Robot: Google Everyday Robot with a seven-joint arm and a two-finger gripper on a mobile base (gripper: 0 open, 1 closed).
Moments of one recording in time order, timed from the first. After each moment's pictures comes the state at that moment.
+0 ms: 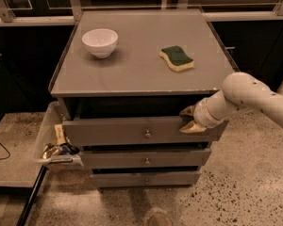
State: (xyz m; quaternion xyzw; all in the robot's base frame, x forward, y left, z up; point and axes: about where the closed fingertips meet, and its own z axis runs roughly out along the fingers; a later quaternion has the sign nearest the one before) arm 0.598 -0.179 0.642 -0.71 0.65 0.08 0.27
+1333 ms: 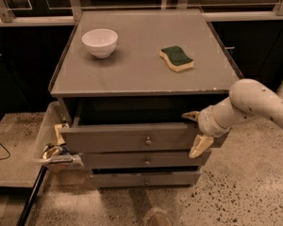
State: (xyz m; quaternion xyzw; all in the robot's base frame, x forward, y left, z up) arm 0.562 -0.189 0.638 -0.71 0.65 0.10 0.26
